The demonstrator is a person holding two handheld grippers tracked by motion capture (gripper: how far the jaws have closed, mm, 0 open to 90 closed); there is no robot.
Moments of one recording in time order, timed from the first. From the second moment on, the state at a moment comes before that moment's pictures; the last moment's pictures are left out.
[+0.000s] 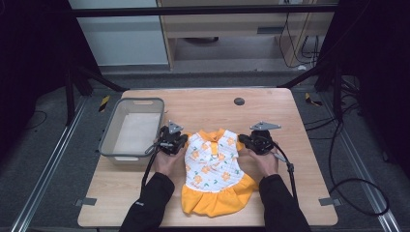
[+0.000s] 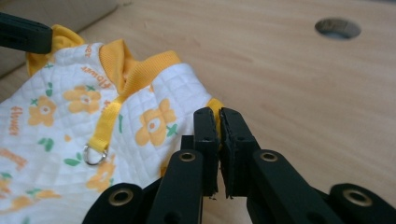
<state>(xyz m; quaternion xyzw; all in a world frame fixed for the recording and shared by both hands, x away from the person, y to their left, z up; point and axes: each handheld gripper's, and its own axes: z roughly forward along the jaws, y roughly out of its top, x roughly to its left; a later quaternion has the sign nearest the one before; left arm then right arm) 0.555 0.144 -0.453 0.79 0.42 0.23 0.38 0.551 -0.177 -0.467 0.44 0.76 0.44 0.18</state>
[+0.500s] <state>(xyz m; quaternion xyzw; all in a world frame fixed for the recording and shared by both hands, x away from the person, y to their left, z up) 0.591 0.137 -0.438 0.76 0.47 0.28 0.36 0.579 -0.170 -0.443 0.44 0.74 0.39 0.33</state>
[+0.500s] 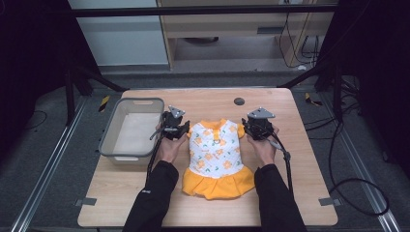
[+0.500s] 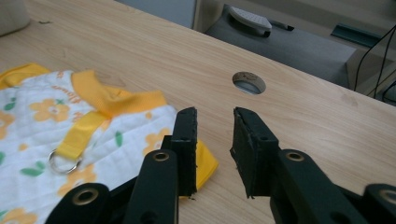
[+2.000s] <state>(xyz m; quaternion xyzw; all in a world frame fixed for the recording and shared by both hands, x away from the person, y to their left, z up) 0.439 0.139 -0.487 0.88 0.33 0.13 0.33 0.425 -0.181 -0.498 0.38 0.83 0.38 0.12</state>
